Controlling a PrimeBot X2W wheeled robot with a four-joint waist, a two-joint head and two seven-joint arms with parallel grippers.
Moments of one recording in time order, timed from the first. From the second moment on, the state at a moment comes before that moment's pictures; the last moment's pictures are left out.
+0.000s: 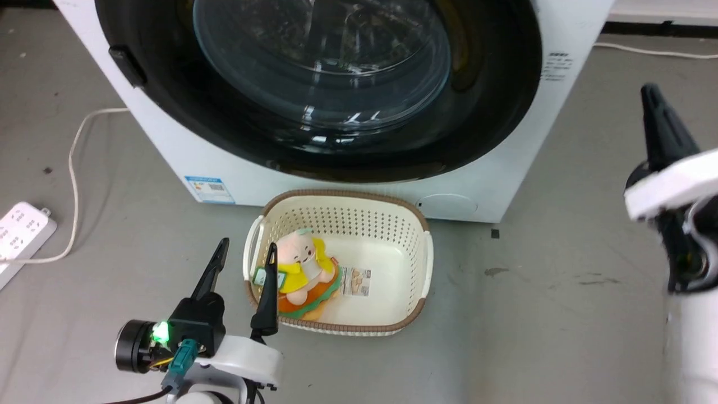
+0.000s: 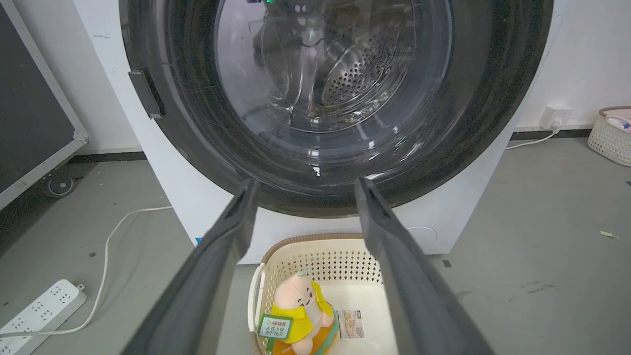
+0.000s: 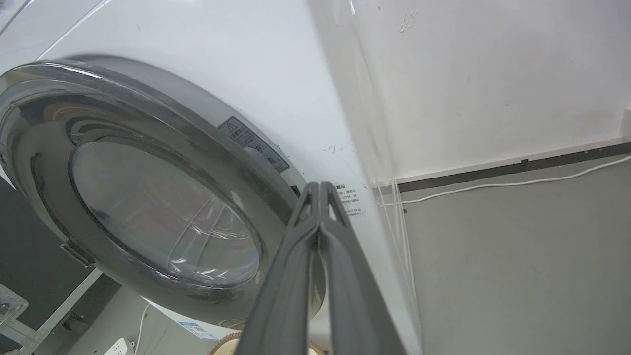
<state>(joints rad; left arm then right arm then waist) -0.07 0.05 -0.10 -0.01 -0.02 0.00 -0.14 -0.55 -0.08 -0.19 0.17 0.41 0.13 0.17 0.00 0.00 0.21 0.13</state>
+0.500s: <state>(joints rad) -0.11 0.05 -0.14 -0.01 -0.04 0.01 -0.17 -0.86 -0.07 -0.36 0.44 0.53 0.13 0.44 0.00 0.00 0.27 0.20</state>
